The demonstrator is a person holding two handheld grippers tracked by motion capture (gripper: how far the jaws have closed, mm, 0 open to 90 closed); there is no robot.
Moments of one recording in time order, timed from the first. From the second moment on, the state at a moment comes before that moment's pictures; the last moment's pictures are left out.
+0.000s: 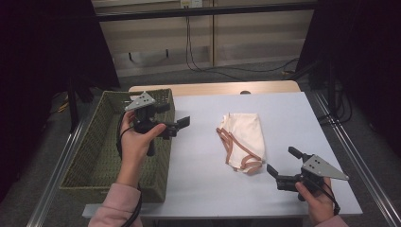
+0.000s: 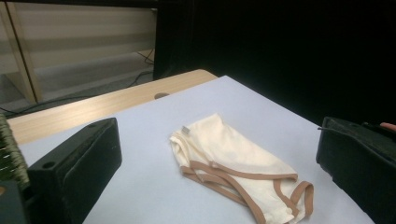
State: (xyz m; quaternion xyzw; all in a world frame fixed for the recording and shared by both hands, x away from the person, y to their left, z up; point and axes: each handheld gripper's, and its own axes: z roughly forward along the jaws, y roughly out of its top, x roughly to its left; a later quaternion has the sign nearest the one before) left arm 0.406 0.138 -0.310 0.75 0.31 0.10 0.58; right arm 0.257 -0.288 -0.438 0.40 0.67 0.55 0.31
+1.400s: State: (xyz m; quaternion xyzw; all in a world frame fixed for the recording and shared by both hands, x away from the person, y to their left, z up) left arm 0.432 0.051 -0.322 0.78 0.30 0.07 0.55; right arm 0.257 -0.287 -0.438 0.40 0.67 0.55 0.31
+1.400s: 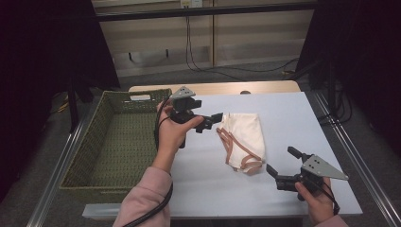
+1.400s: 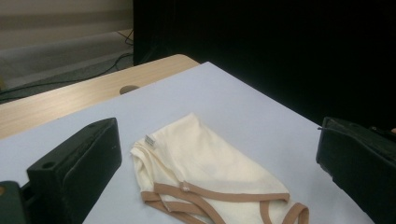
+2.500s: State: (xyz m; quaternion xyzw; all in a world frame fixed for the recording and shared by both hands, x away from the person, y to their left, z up) left arm 0.454 0.001 -0.362 0.79 0.34 0.05 0.51; right arm 0.258 -0.288 -0.438 0.39 0.67 0.55 0.31
